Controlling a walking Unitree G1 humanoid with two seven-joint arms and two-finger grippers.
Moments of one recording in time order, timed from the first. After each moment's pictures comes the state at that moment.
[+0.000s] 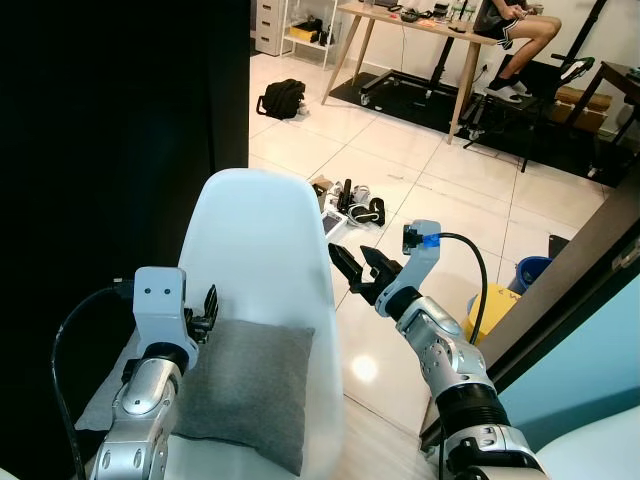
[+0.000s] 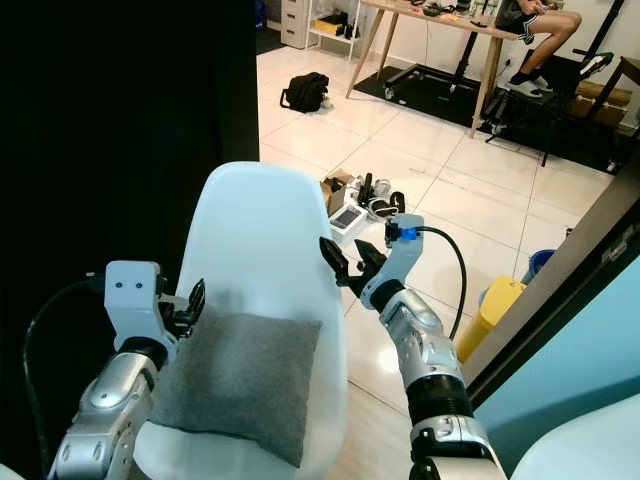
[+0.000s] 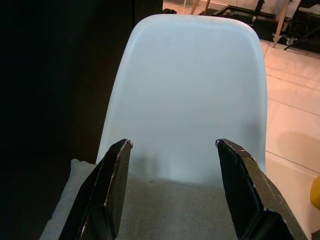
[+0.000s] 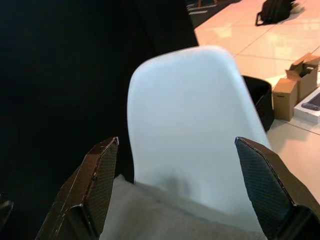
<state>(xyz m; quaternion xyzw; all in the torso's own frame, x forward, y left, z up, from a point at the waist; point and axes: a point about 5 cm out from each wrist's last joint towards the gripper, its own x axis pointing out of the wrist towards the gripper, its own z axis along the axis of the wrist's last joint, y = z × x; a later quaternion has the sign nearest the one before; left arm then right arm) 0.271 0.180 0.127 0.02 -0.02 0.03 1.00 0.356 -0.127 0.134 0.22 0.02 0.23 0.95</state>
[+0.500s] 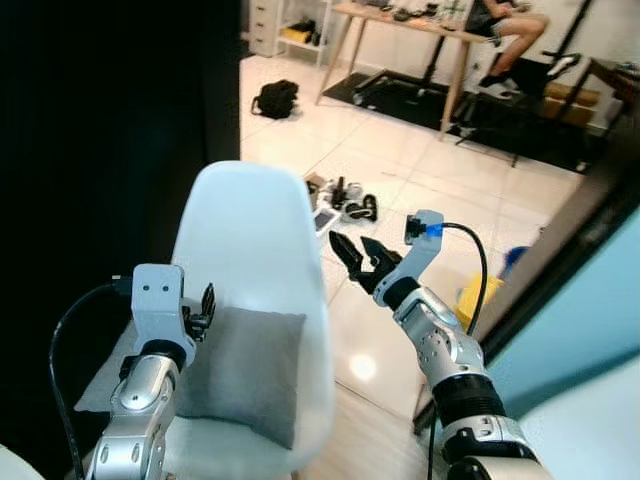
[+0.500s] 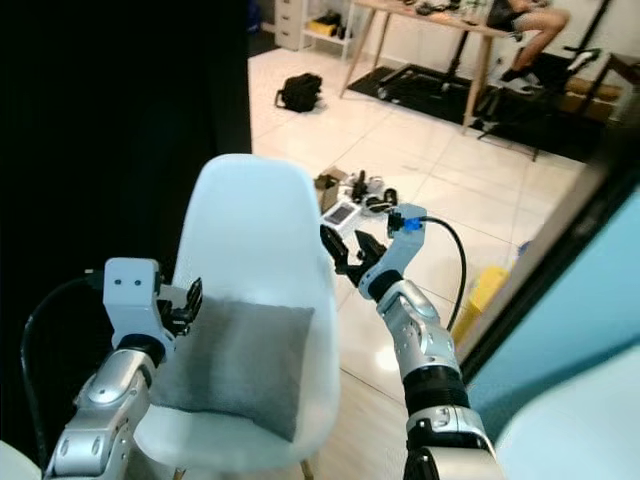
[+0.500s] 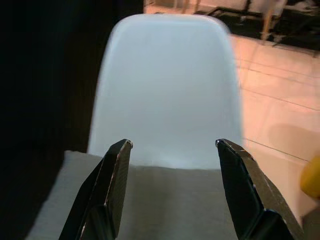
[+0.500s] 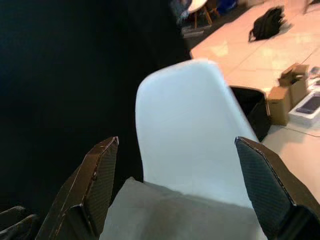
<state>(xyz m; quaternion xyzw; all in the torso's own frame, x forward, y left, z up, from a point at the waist) 0.274 0.184 0.126 0.02 -0.01 0.03 1.00 0.360 -0.120 0.143 0.25 0.01 0.25 0.94</state>
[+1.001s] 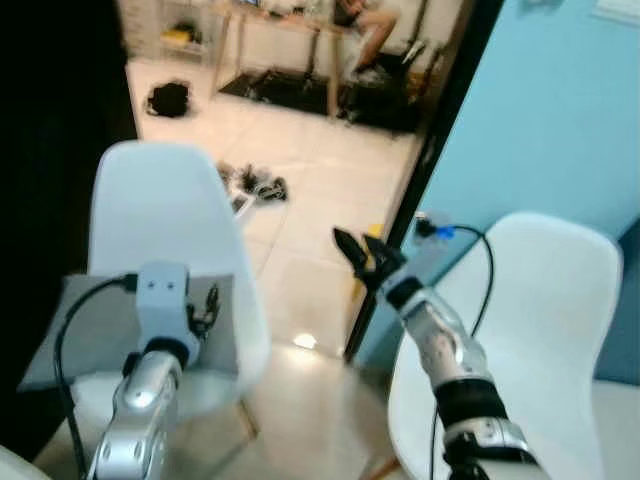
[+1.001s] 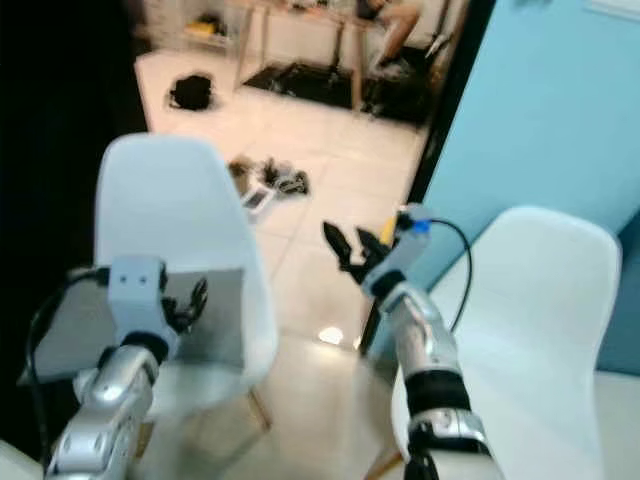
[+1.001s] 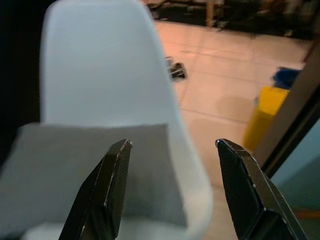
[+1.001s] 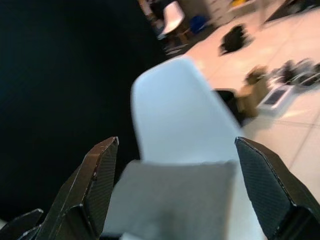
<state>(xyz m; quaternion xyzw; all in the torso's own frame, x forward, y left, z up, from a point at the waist) 0.276 0.183 0.127 0.02 -0.01 0.03 1.00 0.357 -0.121 0.145 0.27 -0.01 0.26 0.93</state>
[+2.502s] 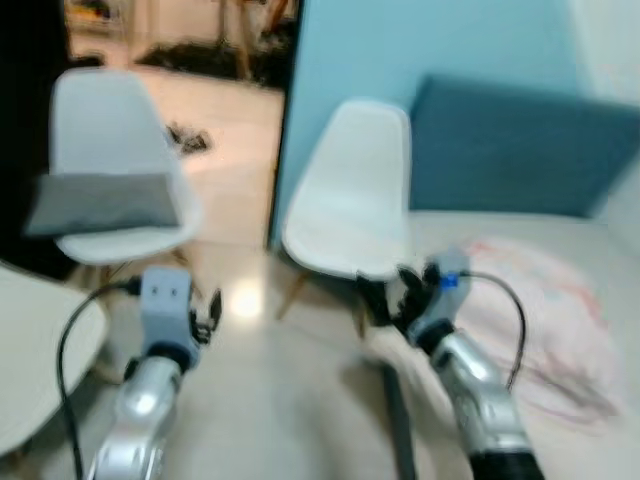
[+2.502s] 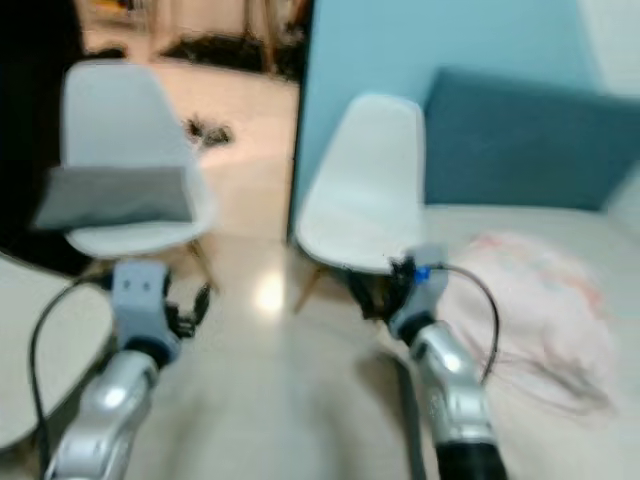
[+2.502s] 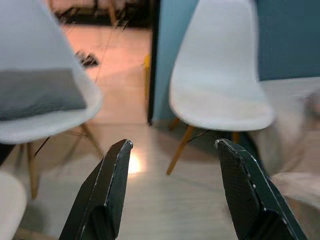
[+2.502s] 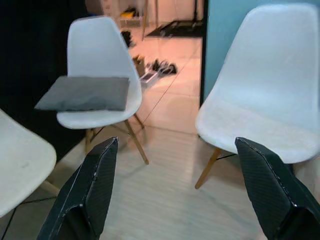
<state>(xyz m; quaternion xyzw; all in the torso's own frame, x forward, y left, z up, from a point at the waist) 0.273 0.180 0.127 0.02 -0.02 0.01 1.00 0.312 -0.151 0.122 0.08 0.00 0.20 0.98</state>
